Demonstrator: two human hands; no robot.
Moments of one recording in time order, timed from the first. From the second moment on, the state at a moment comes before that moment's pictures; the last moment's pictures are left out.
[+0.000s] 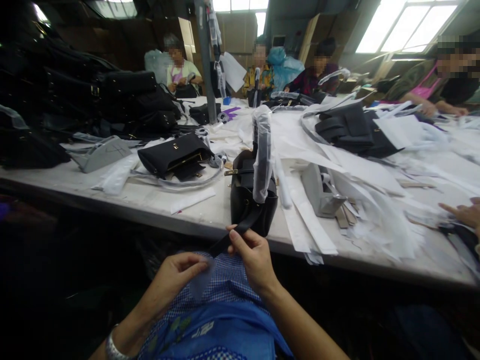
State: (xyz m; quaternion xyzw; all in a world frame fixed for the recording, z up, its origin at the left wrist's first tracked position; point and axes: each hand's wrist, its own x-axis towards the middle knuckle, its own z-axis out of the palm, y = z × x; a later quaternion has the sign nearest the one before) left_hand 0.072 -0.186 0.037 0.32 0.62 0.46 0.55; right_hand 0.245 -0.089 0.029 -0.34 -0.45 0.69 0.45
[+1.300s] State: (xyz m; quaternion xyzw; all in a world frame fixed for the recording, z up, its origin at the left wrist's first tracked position) left_hand 0.074 -0.179 0.036 0.36 0.63 0.43 0.53; right_hand 0.244 -0.085 0.025 -0.36 -0.46 0.67 0.46
